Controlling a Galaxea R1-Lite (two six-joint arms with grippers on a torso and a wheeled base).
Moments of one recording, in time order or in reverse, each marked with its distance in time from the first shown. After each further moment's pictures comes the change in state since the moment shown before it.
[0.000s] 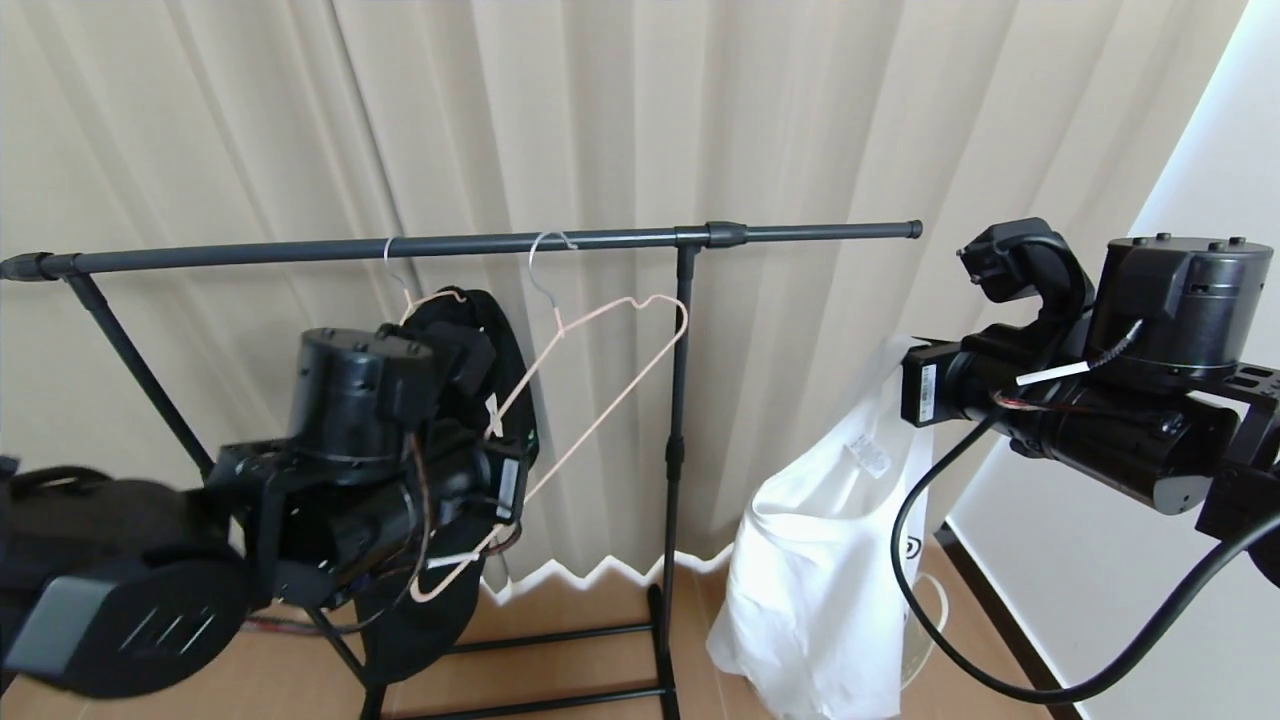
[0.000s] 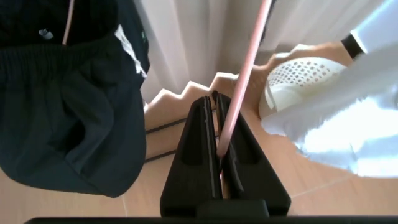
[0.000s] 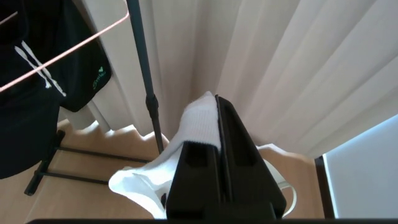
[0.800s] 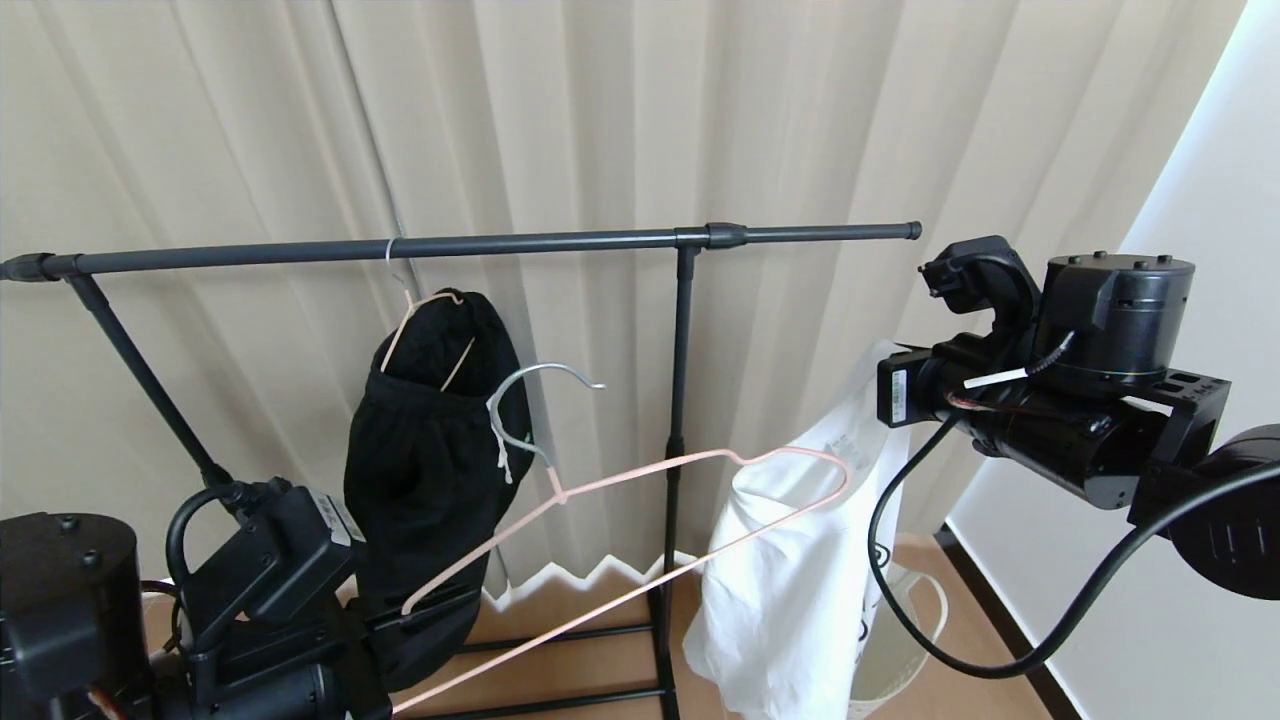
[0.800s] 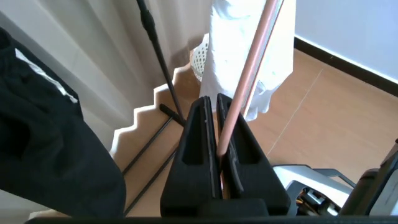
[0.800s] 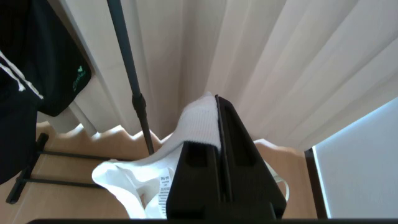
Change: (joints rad) left arm 0.009 -0.349 0.480 -0.208 -0.434 0.235; right arm 0.001 0.084 -0.018 -0.056 -0.064 -0.015
